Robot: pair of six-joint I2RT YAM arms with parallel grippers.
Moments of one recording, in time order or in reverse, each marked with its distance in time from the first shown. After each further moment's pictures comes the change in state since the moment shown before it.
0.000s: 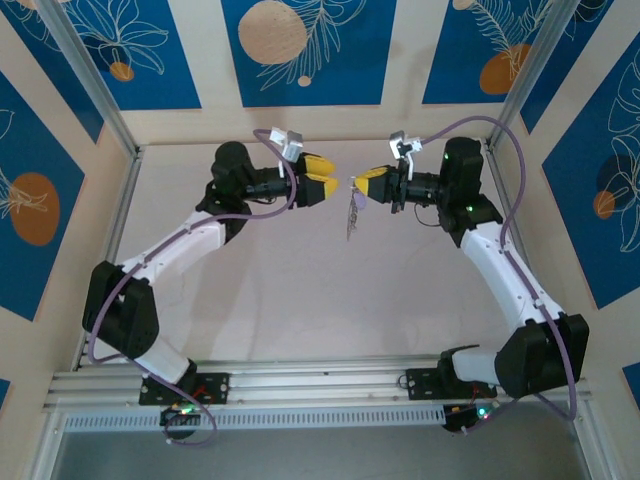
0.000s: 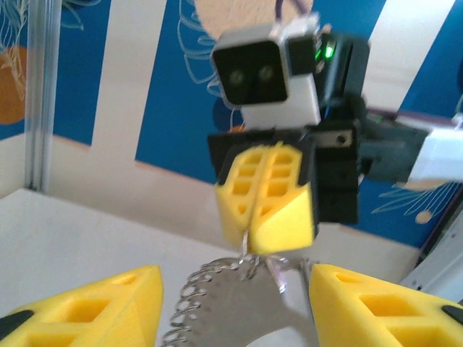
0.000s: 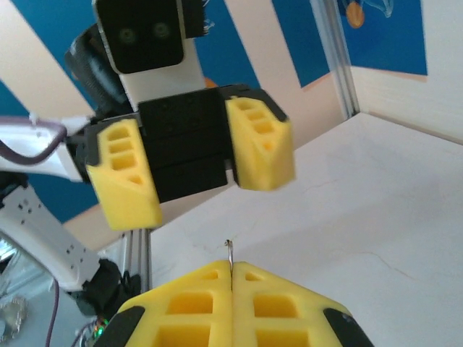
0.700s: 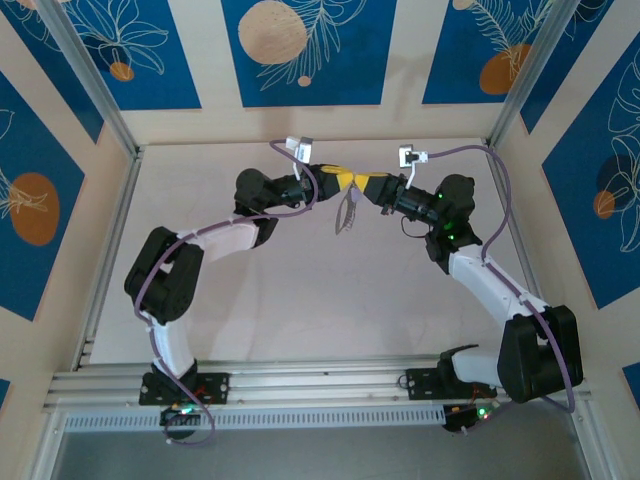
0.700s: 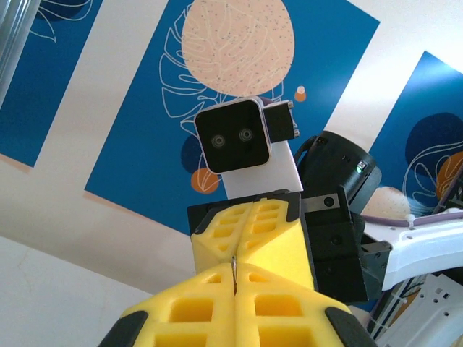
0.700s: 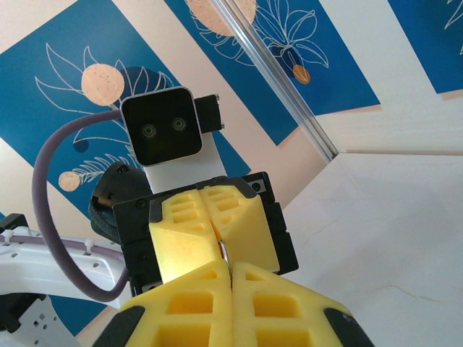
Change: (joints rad) left arm -0.062 0.283 -0.055 0.761 -0.066 -0.530; right arm 0.049 -0.032 -0.354 0.707 0.277 0.573
